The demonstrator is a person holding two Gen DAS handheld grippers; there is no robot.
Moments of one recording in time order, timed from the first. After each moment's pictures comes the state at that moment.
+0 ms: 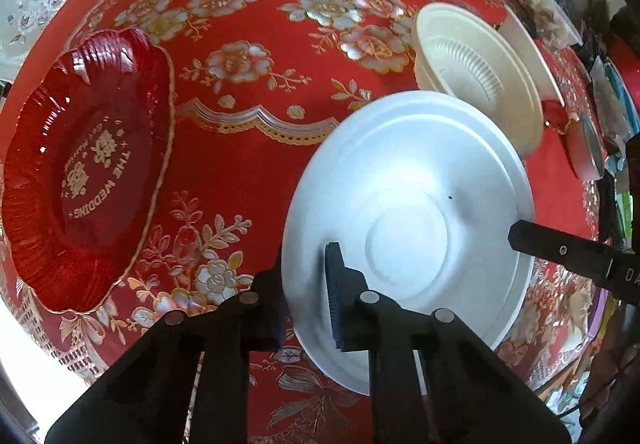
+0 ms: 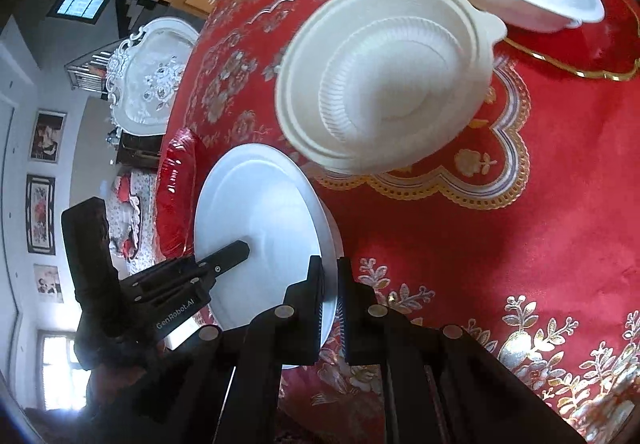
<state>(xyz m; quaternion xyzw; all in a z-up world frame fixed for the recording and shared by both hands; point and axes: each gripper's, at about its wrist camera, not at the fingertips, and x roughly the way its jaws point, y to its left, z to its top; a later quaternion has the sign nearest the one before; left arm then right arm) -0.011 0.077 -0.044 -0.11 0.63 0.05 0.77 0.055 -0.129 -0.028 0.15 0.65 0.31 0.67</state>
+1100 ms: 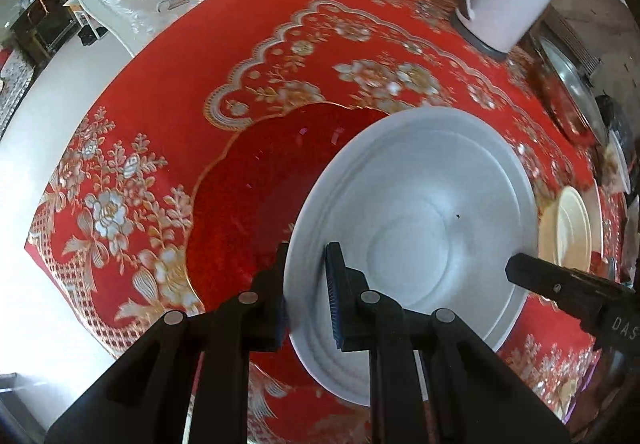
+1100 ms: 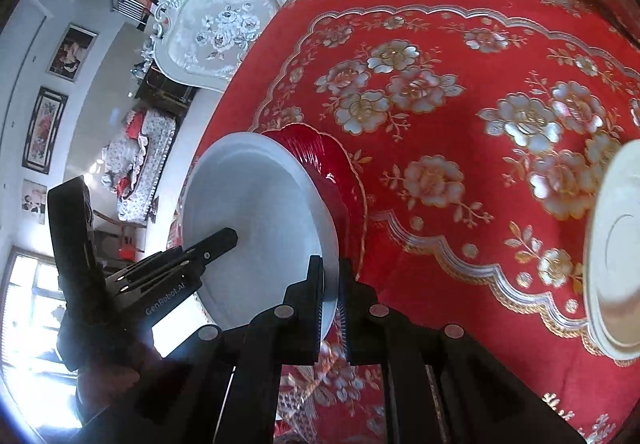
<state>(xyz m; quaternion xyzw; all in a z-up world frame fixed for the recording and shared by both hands) -0.033 0.265 -0.008 -0.19 0.56 0.20 0.78 0.067 0.085 0.016 0.04 0.62 0.40 0.67</state>
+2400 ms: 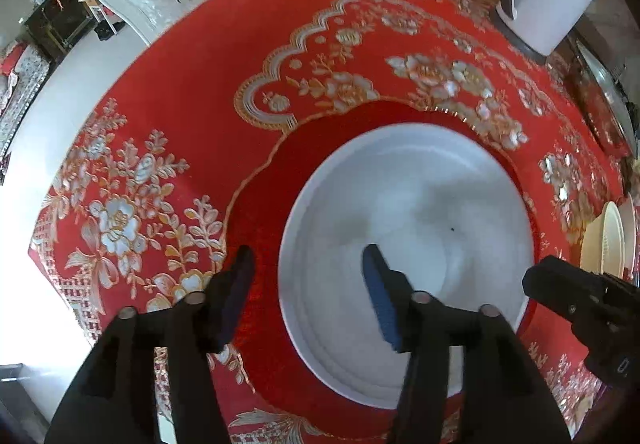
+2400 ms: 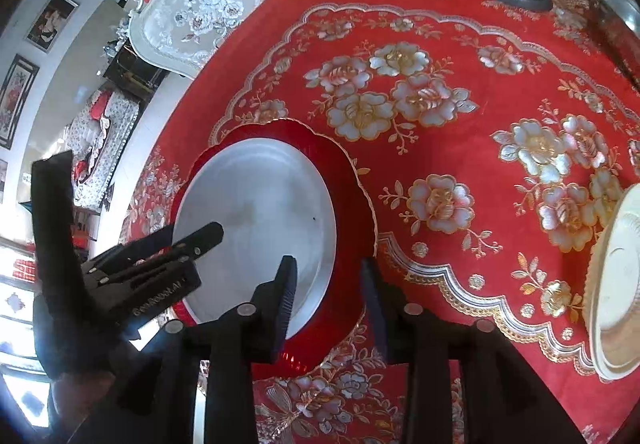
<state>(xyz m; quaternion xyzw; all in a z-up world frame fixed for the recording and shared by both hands) -0.033 0.296 -0.035 -0.18 0.56 0.23 0.77 0.057 0.122 0.006 -0.04 0.60 0.37 0.71</state>
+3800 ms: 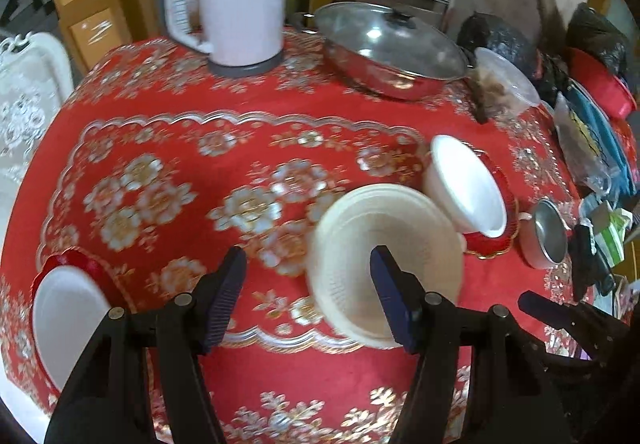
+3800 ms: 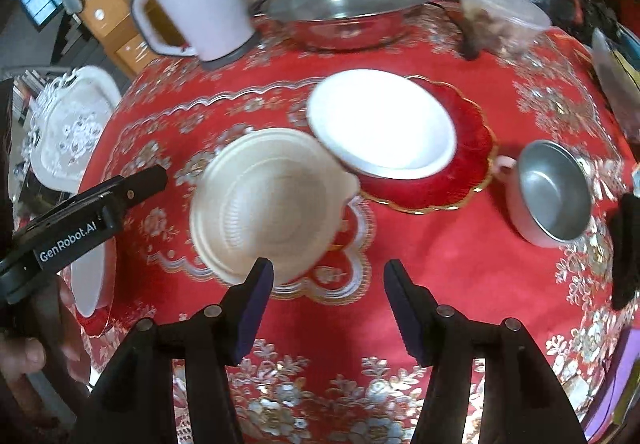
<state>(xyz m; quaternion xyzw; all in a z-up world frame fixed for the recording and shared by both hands) 0.093 0.037 0.038 -0.06 0.51 0.01 0.86 0.081 -0.178 0.042 0.04 0.56 0.13 0.82</state>
